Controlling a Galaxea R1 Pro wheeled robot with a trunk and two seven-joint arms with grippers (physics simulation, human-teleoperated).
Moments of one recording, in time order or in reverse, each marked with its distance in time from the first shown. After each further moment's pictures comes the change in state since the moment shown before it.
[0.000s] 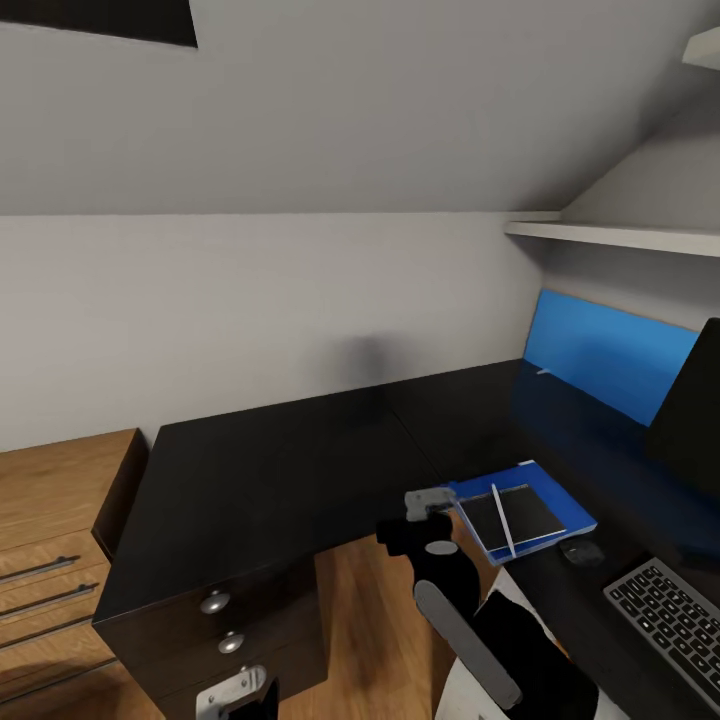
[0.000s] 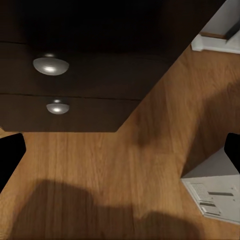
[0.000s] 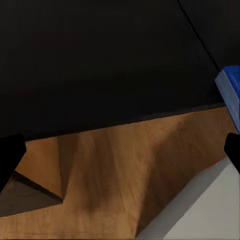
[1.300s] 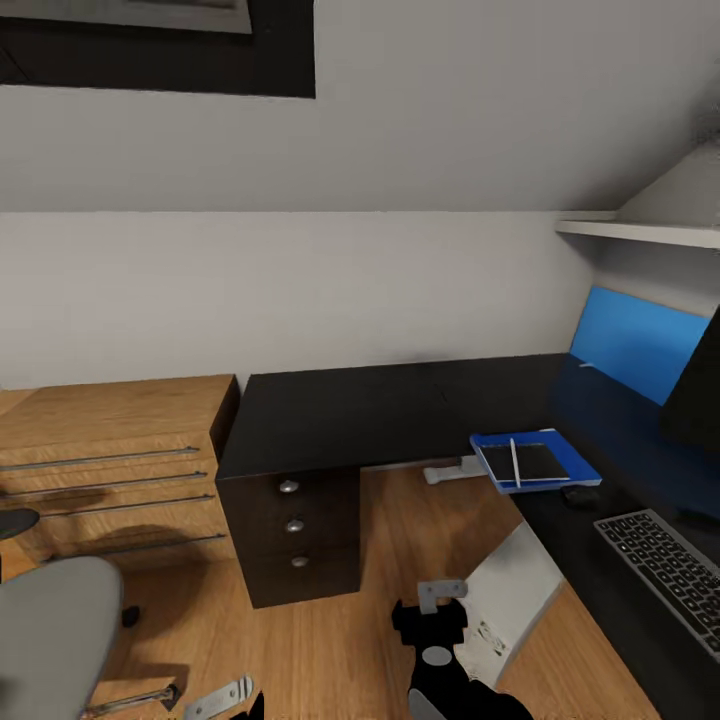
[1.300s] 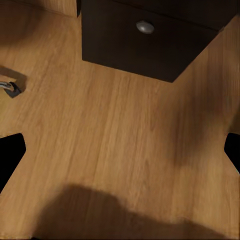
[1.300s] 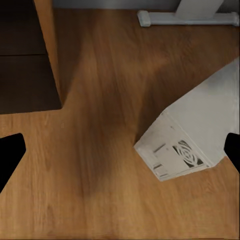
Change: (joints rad) left arm 0.000 0.000 0.040 0.067 -0.001 0.001 -0.002; right arm 0.089 0.018 0.177 0.517 0.004 -0.512 0.003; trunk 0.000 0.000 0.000
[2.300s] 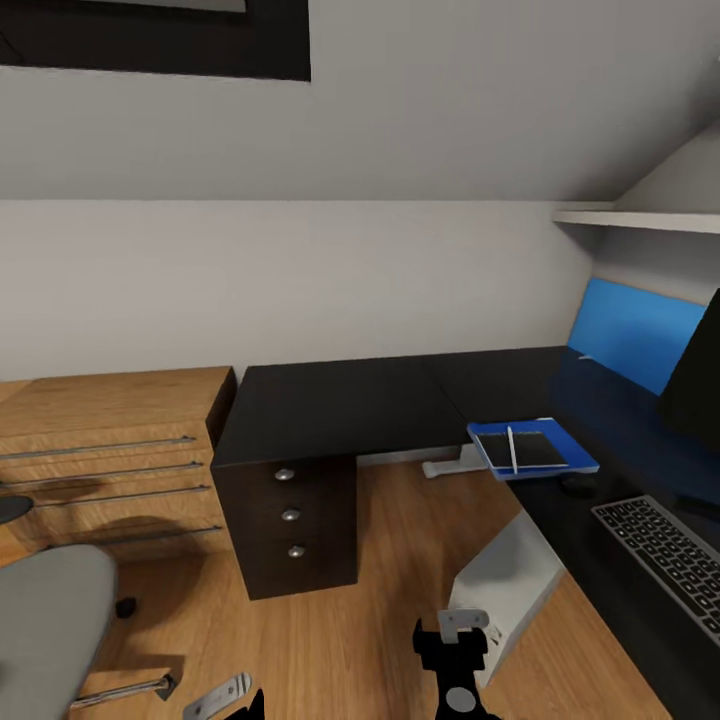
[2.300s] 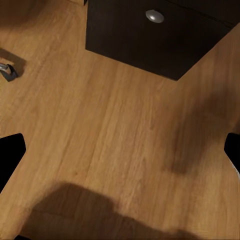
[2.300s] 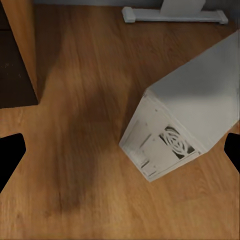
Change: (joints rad) left arm 0.000 -0.049 0.049 0.028 0.007 -0.025 -0.005; right arm 0.002 0.012 0.031 0.300 0.025 -0.302 0.112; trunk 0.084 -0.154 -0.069
